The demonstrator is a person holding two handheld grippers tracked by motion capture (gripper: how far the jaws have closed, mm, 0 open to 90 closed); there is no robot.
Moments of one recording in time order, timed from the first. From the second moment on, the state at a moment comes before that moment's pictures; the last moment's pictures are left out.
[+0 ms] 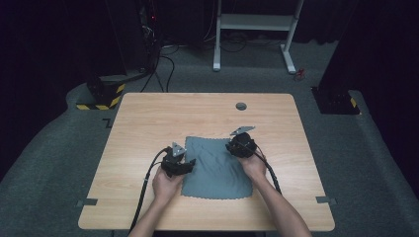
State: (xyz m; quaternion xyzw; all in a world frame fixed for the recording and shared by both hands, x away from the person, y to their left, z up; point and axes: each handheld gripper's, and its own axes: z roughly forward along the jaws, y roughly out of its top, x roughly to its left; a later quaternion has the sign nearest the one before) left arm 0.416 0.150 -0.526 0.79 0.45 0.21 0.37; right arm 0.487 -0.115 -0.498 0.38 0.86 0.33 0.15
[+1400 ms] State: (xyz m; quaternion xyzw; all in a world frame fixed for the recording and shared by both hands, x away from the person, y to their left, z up) left arm 0.330 0.158 -0.519 0.83 0.39 0.19 0.35; right arm 0.359 -0.188 -0.505 0.33 0.86 0.36 0.16
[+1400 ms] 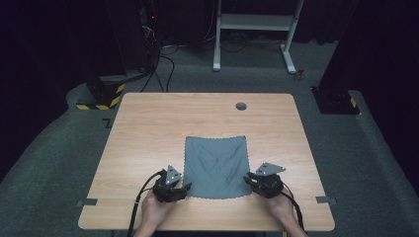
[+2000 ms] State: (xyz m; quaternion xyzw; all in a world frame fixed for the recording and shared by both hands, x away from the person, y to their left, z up) left arm 0.311 0.166 -0.527 0.81 0.41 0.20 0.37; right arm 0.328 -0.203 -0.520 0.32 0.86 0.36 0.16
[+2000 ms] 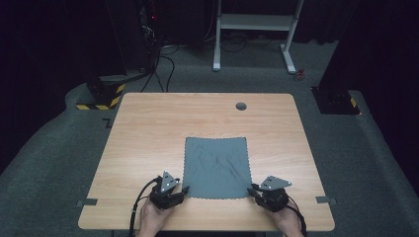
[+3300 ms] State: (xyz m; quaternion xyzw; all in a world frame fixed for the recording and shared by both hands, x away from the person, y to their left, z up) left arm 0.326 0.174 -0.518 0.81 0.42 0.16 0.38; right arm 0.337 -0.172 -0.507 0.32 0.85 0.39 0.14
